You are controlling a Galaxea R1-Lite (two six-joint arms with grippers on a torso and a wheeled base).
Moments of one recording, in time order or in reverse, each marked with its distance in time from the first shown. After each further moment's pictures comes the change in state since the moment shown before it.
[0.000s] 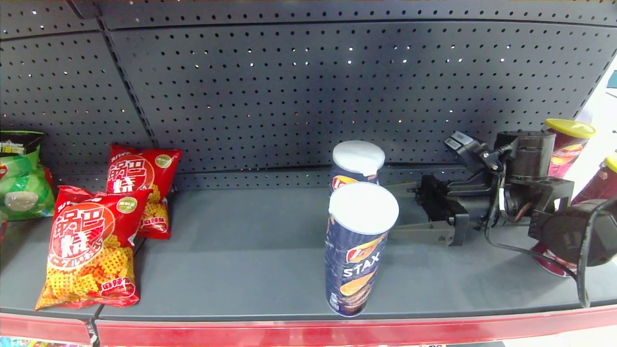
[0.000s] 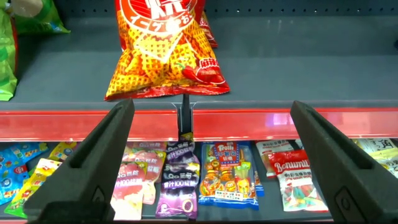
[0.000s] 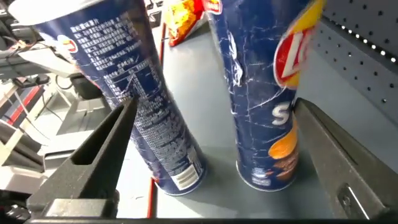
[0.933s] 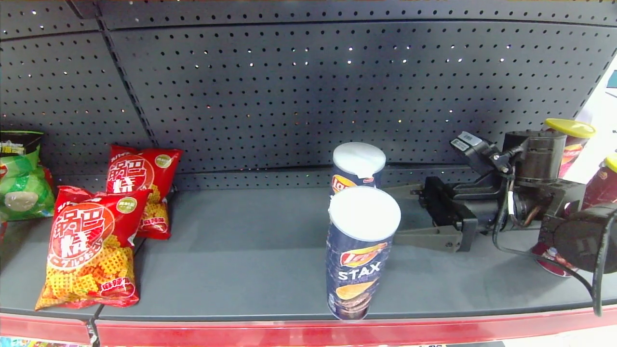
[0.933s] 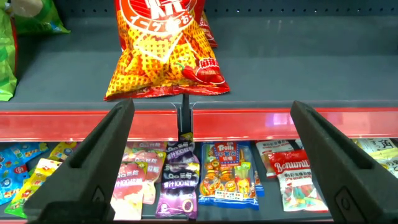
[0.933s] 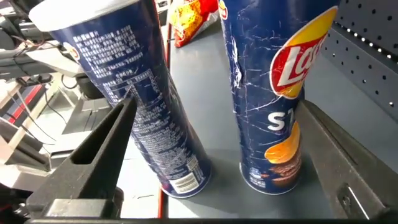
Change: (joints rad) left arm 0.000 0.000 0.000 0.000 0.000 0.000; right arm 0.011 -0.032 0.026 -0.001 -0.005 0.000
